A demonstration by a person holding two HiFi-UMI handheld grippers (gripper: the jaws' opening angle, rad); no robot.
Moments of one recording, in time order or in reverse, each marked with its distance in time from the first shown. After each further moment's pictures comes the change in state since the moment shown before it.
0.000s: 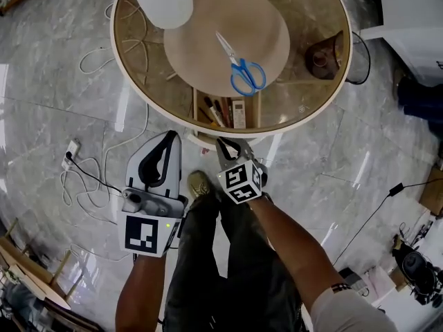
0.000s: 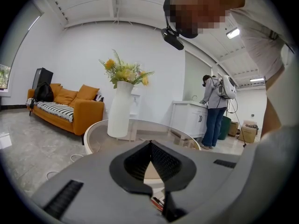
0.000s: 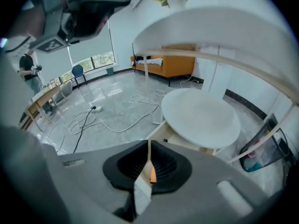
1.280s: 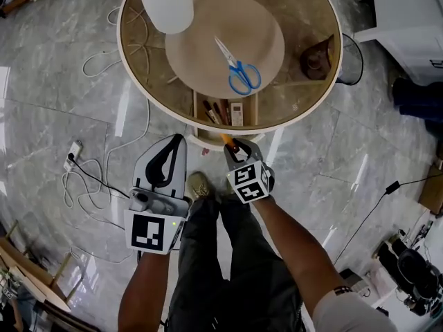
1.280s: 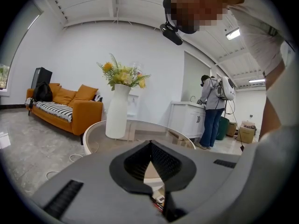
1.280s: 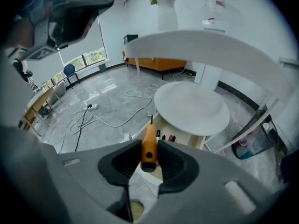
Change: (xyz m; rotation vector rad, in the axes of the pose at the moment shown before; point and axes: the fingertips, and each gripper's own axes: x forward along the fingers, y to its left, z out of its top) left arm -0.012 -0.015 0.013 -0.017 -0.005 -0.011; right arm -0.034 -0.015 -0.016 0.074 0.089 -0.045
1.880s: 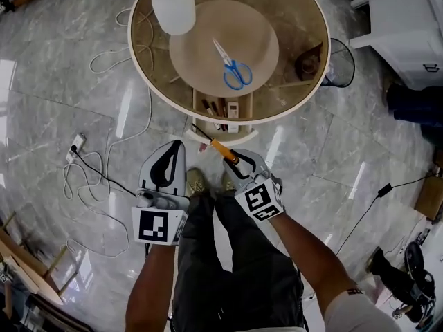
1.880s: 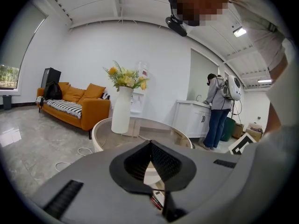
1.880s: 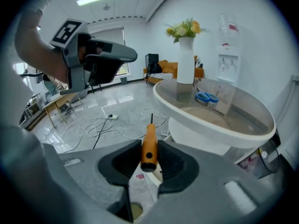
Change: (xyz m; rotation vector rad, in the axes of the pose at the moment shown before) left arm -0.037 -0.023 0.002 -0.044 0.030 0.093; right arm -0.114 0.034 0.039 -0.179 -0.202 0.138
